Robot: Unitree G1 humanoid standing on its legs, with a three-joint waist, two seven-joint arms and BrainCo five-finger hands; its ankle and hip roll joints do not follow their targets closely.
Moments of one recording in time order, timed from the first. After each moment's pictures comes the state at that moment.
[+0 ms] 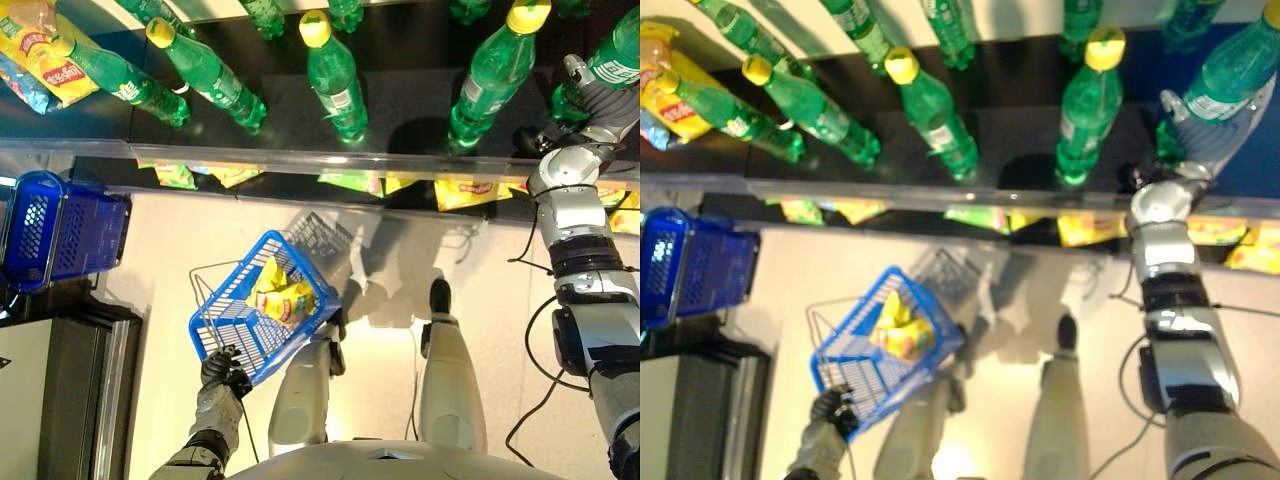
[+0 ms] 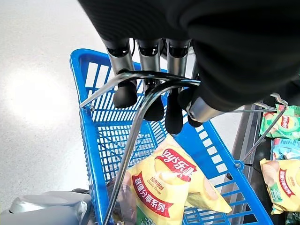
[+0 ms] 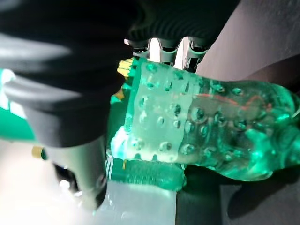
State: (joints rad) left arm -0.09 0.14 0.02 1.08 -0.58 -0.23 0.25; right arm -0.84 -0.61 0.00 0.63 0.19 -0.22 -0.77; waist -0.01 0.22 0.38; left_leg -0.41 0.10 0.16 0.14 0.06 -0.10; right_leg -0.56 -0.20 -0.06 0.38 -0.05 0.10
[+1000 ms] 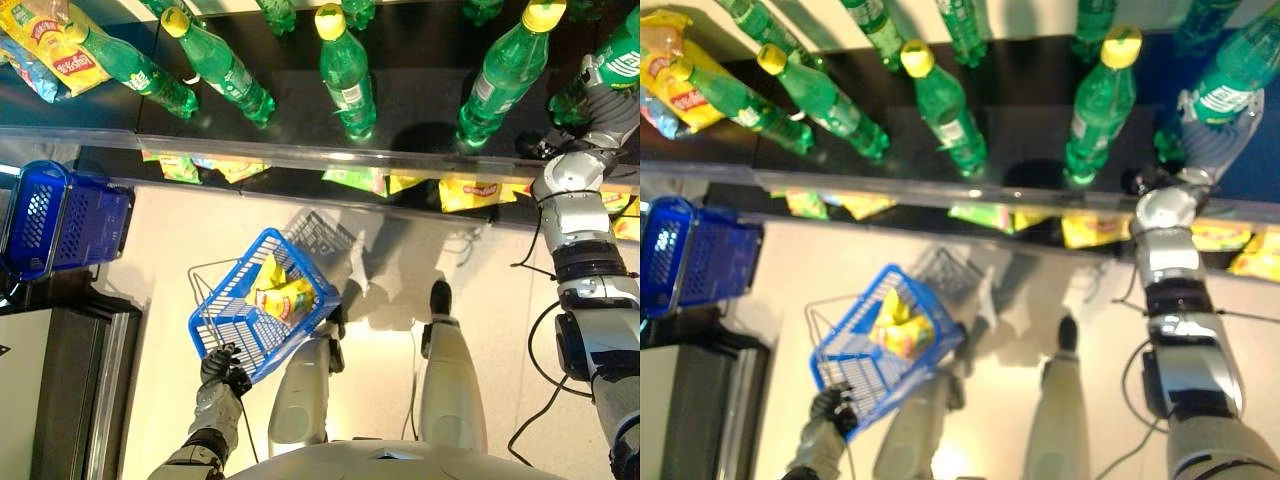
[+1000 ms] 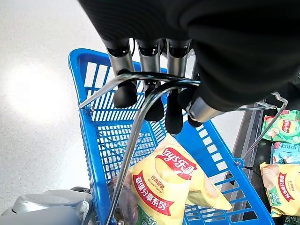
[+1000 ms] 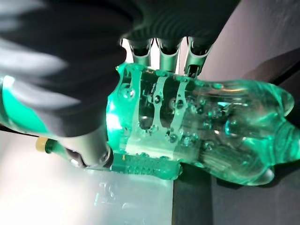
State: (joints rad) left arm -0.10 0.14 0.02 1.08 -0.58 -0.23 0.24; right arm -0.76 -0.61 -0.05 0.57 0.21 -0.22 -0.74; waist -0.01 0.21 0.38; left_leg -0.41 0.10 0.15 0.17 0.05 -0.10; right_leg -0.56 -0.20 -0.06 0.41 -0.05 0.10
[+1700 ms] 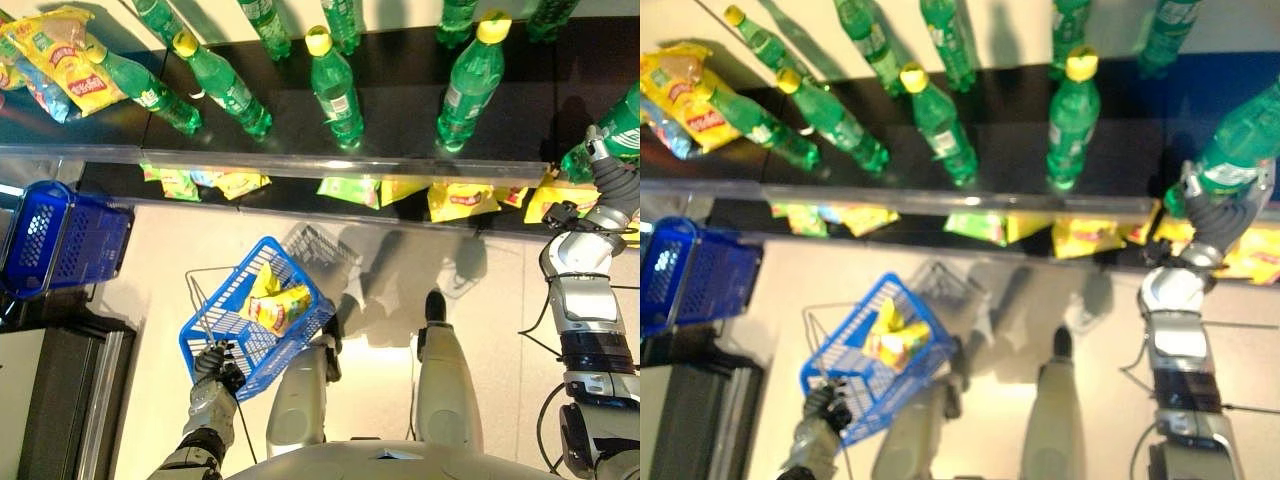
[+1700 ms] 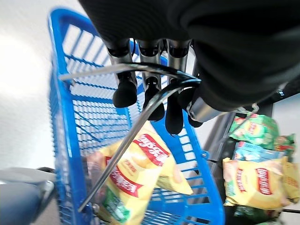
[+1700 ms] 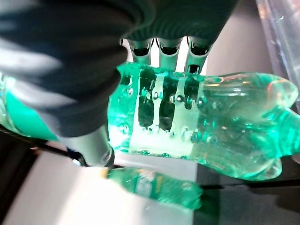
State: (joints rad) left arm -0.07 0.14 0.14 1.00 -0.58 -0.22 0.22; right arm -0.19 -0.49 -0.22 0.00 0.01 -0.21 -0.65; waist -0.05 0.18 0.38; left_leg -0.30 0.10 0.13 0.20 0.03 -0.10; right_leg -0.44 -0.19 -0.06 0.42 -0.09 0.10
